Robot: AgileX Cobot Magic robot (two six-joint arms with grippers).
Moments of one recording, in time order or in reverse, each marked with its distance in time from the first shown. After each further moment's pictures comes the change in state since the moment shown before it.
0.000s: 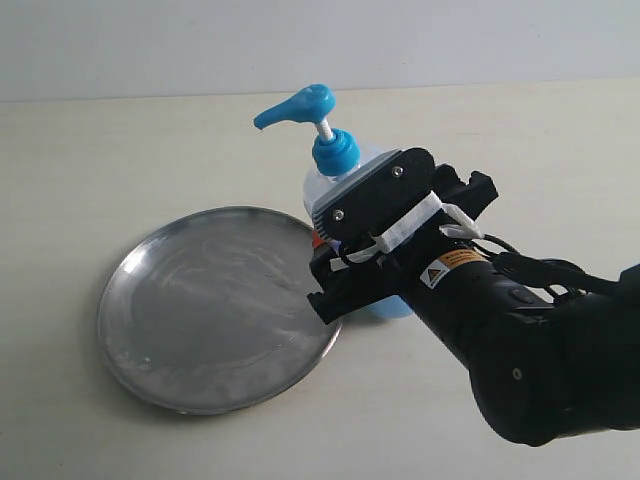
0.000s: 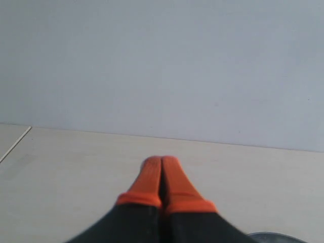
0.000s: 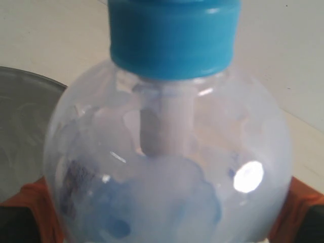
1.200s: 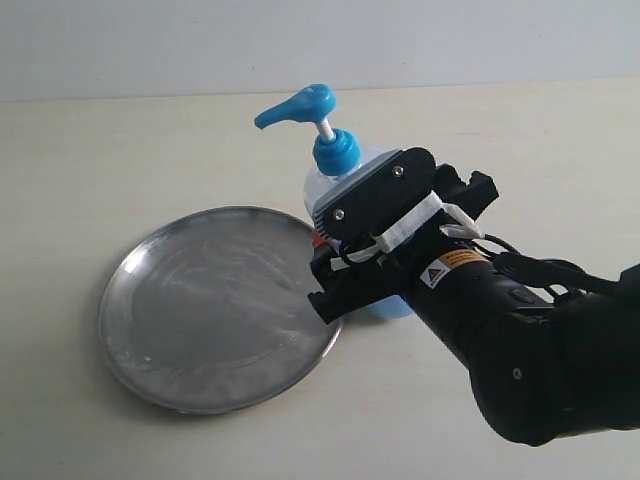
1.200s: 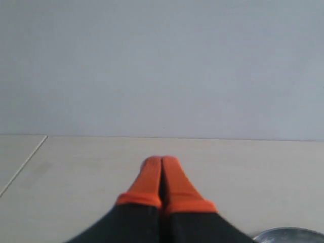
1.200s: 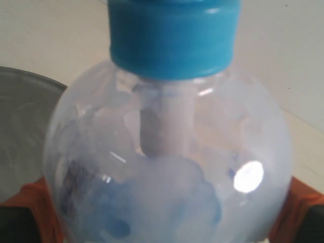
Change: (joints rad) left arm 0.000 0.000 0.000 0.059 0.000 0.030; right arm 0.000 0.000 0.000 0.004 0.000 0.000
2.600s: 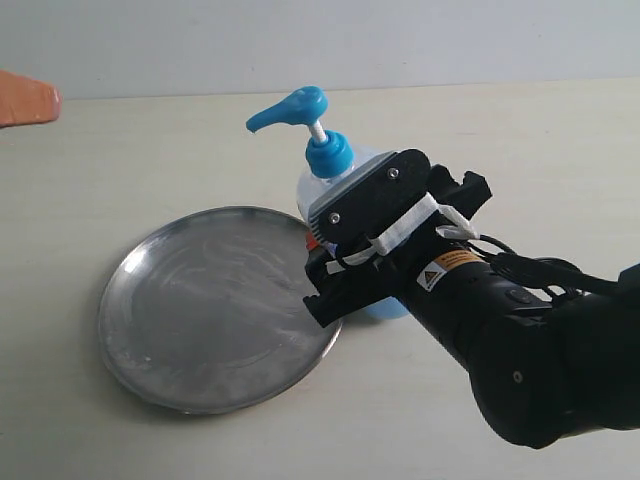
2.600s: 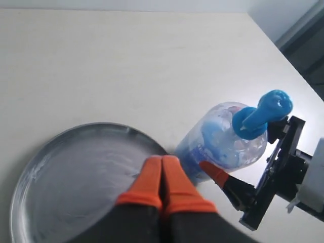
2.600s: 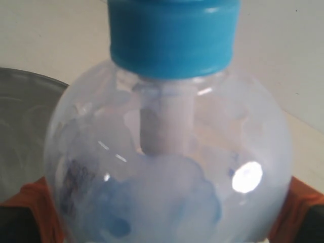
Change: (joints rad) left arm 0.000 0.647 -0.249 -1.210 0.458 1.006; right arm 0.000 0.002 0.000 -0.041 0.006 0.025
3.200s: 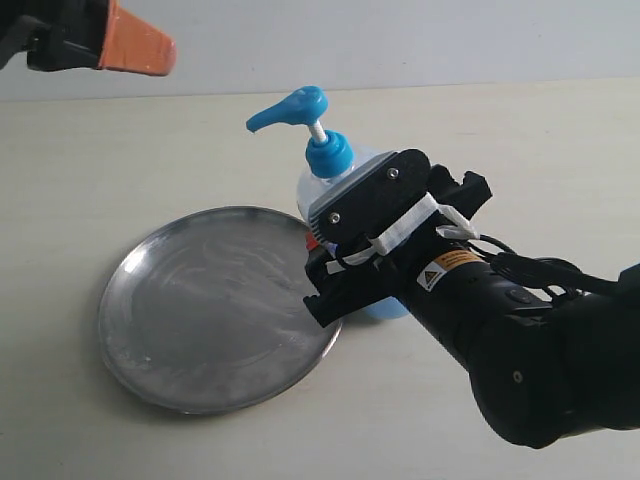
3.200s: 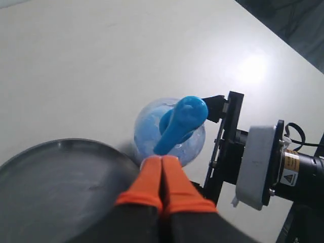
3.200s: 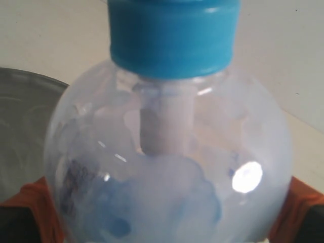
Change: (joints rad) left arm -0.300 0.209 -0.323 0.212 0.067 -0.149; right arm 0.000 0.000 0.000 0.000 0.000 0.000
